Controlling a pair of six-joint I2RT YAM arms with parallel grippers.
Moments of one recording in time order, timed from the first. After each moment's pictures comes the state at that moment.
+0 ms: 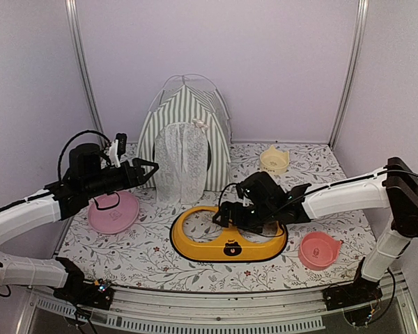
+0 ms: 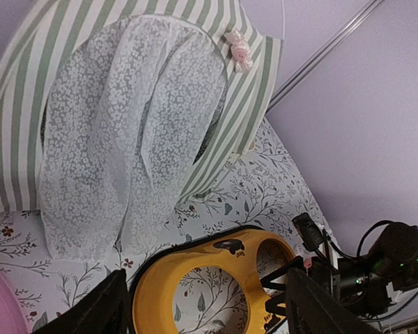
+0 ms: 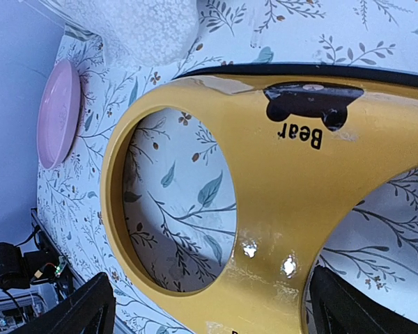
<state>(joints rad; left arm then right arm) -0.50 1.05 0.67 0.09 0.23 -0.60 0.97 1.69 0.97 -0.09 -0.06 0.92</state>
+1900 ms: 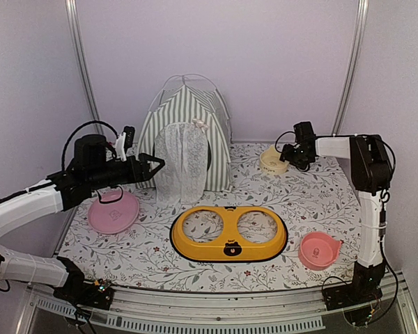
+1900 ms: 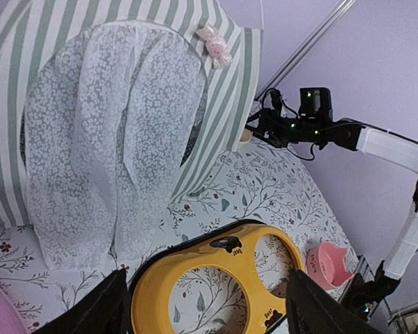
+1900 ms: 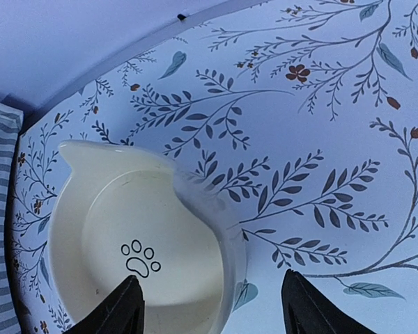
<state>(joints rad) -0.54 1.11 0.77 0.01 0.23 -0.53 0.21 2.22 1.64 -0.26 0.05 0.53</state>
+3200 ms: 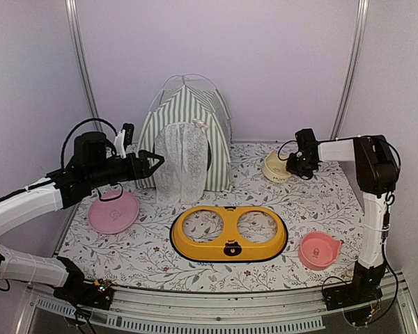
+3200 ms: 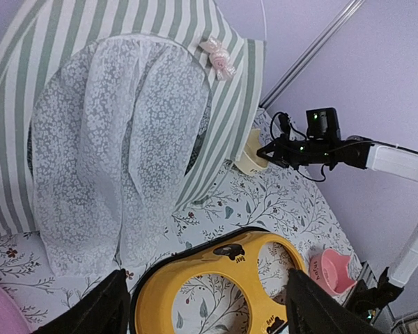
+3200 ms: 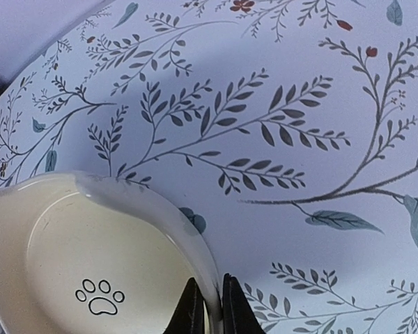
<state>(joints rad) -0.54 1.12 0.80 -0.01 0.20 -0.53 0.21 2.15 1.49 -0.27 0.07 0.56</state>
